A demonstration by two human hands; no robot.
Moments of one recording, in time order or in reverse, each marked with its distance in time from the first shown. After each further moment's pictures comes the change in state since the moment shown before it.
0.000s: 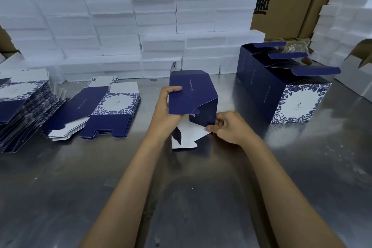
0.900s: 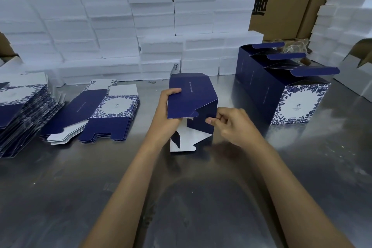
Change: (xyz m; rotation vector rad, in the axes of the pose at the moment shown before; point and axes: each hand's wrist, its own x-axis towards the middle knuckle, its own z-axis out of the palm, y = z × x) left_hand 0.002 -0.007 -0.001 0.019 -0.016 0.017; right_hand -0.010 -0.003 -0.008 0.040 0.218 -0.218
